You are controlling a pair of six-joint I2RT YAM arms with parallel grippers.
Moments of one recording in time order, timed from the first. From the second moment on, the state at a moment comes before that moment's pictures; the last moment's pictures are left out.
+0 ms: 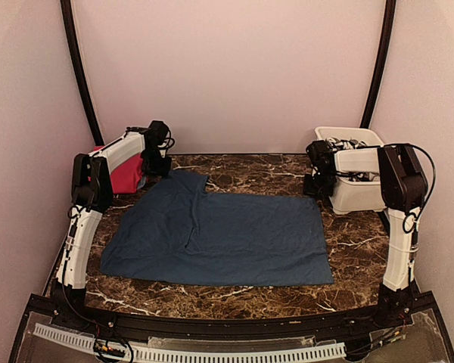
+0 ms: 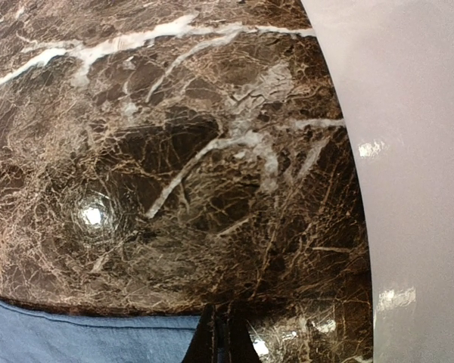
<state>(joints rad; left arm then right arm) -0.26 2.55 2.39 -1.00 -0.14 -0.13 0.28 2.10 1.50 -0.55 0.15 0.45</state>
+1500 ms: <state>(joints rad) -0.23 2.50 2.40 -1.01 0.01 -0.13 0.32 1.93 1.52 -0.57 0.13 0.40</state>
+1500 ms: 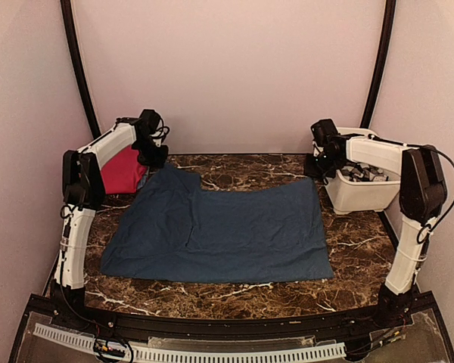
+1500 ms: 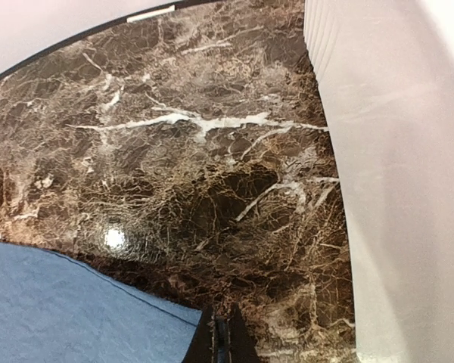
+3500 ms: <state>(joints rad) -0.31 1.62 1.12 -0.95 -0.22 -0.27 0.38 1.56 0.94 -0.56 -0.04 0.42</state>
